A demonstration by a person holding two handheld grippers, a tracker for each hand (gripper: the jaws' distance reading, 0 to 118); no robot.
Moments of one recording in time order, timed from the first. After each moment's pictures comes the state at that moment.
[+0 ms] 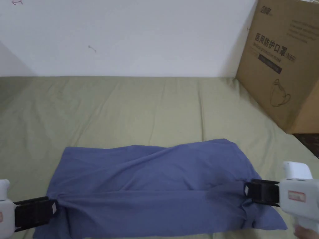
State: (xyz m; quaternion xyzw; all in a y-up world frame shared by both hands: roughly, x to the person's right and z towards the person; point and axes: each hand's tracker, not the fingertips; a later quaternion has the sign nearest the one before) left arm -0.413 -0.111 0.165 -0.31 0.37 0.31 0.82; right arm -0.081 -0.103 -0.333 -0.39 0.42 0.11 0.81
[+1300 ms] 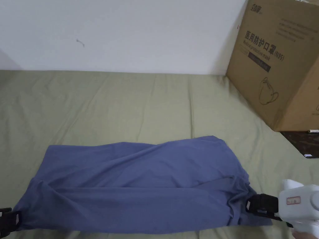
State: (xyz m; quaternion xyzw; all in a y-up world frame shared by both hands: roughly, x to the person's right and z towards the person) left arm -0.421 -0.121 0.144 -0.35 0.39 0.29 0.80; right arm -0.076 -0.172 -0.400 -0.56 0.31 0.10 0.76
